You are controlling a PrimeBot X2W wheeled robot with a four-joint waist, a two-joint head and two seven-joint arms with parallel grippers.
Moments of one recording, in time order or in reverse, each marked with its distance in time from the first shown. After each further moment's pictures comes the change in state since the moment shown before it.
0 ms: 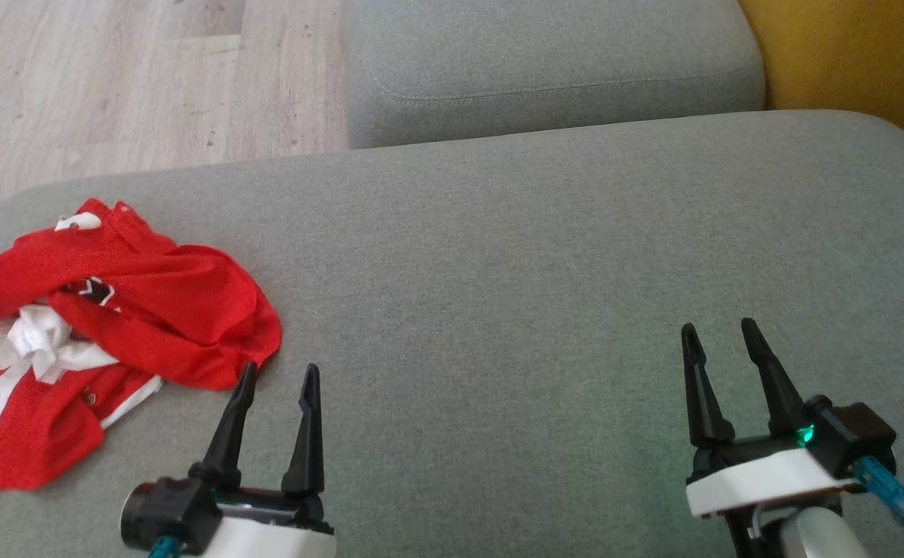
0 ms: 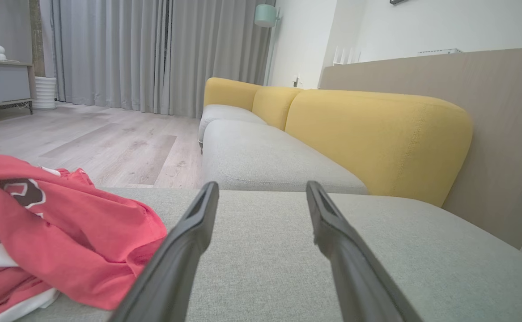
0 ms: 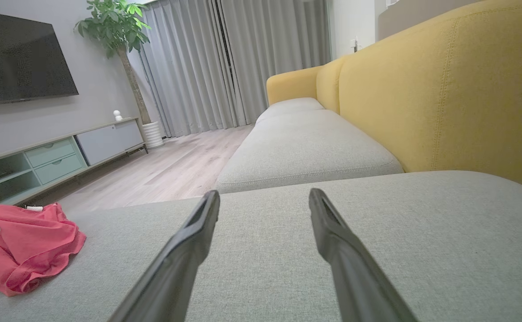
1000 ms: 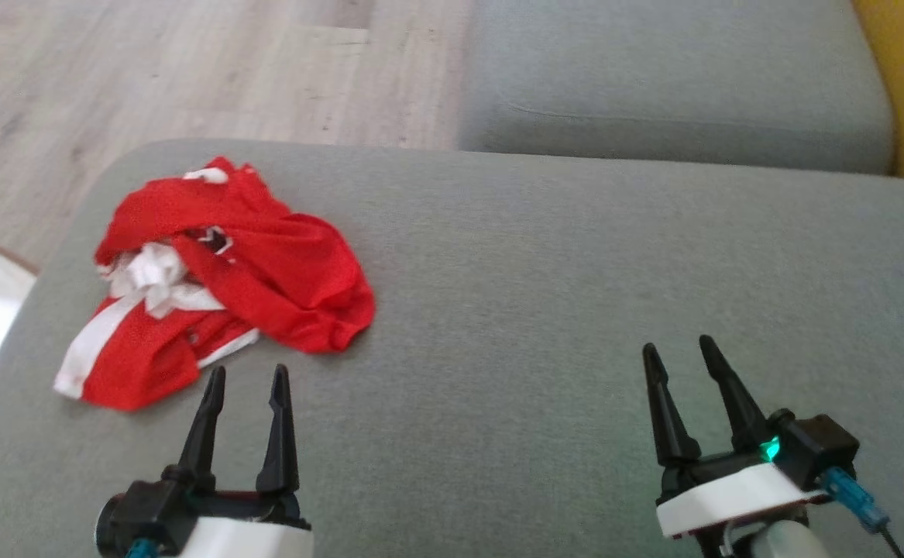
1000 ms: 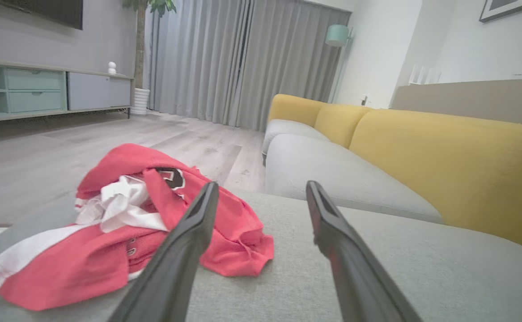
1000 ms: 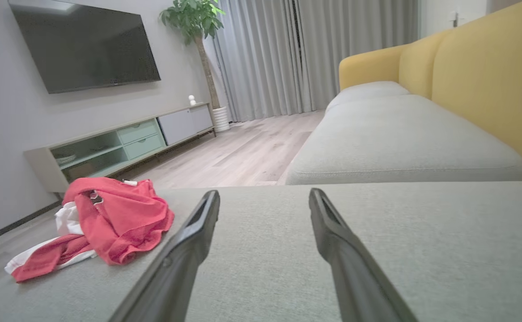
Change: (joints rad) left arm 0.004 -0.002 0.054 0.015 -0.016 0.015 0.000; right arm 0.016 0.000 0.085 0.010 0.044 0.000 0.000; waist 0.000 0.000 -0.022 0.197
